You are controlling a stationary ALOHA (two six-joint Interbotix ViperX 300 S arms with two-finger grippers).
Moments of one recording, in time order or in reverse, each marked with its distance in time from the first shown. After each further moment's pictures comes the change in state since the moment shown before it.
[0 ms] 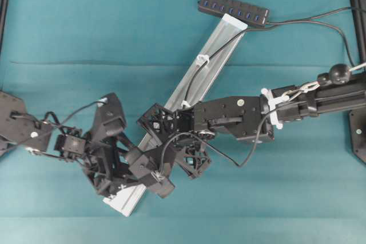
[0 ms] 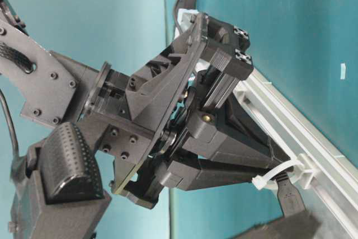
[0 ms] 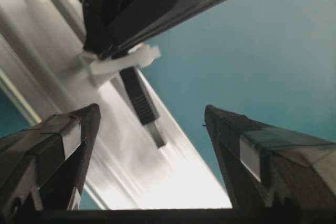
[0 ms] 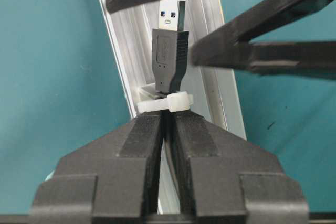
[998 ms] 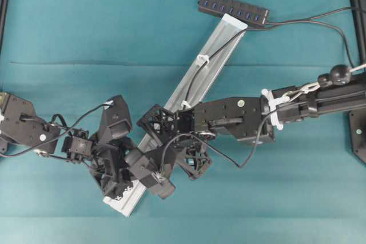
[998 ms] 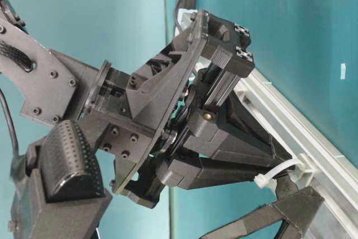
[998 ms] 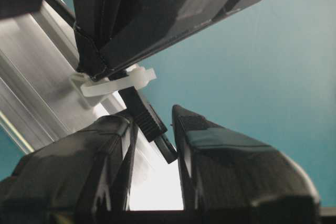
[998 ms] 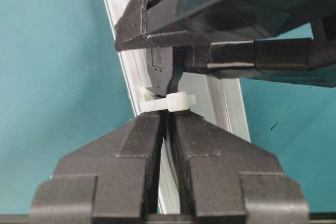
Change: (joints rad) left arm 0.000 0.029 -0.011 0.000 -0.077 0.009; right arm 0.002 0.000 0.003 0.000 -0.005 0.002
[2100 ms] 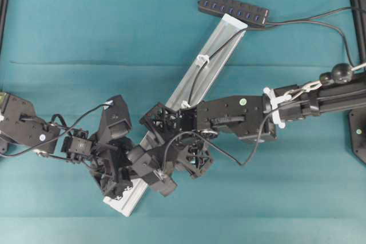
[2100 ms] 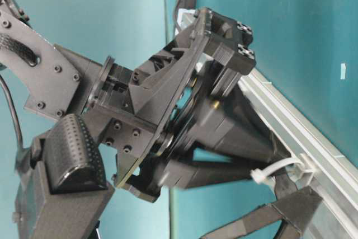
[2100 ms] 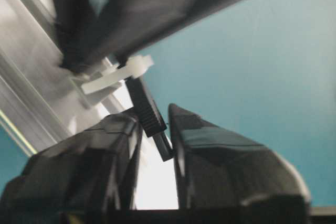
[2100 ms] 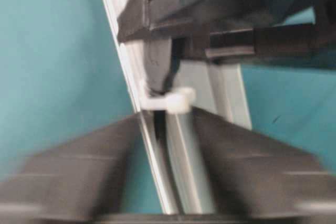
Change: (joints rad) left arm 0.000 0.000 0.002 0.000 0.003 -0.002; right arm -0.009 -0.008 0.021 0.002 -0.008 0.005
